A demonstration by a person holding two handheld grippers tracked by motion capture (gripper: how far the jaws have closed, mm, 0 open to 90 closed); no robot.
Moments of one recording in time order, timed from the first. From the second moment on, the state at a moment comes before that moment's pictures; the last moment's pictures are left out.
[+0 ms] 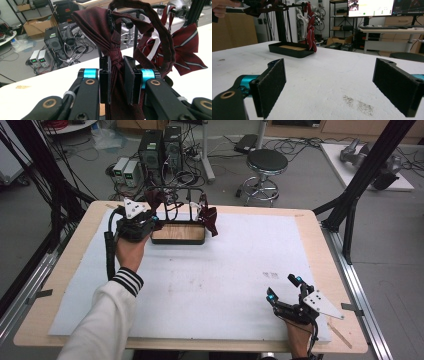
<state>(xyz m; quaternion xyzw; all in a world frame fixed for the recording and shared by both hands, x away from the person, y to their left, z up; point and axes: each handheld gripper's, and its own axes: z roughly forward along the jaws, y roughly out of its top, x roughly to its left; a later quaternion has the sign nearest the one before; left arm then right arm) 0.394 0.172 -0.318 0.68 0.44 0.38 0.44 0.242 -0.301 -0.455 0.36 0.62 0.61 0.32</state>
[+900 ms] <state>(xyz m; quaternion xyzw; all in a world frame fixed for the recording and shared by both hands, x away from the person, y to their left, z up) 0.428 0.175 -0.317 0.67 0.46 0.39 0.43 0.242 -0.301 -0.455 0.36 0.62 0.61 0.33</state>
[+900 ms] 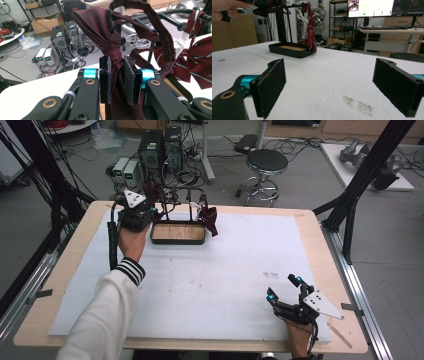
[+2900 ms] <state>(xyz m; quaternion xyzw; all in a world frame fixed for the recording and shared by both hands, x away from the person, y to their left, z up) 0.453 0.169 -0.331 0.69 0.48 0.37 0.40 0.243 -0.301 -0.455 0.36 0.62 0.61 0.33</state>
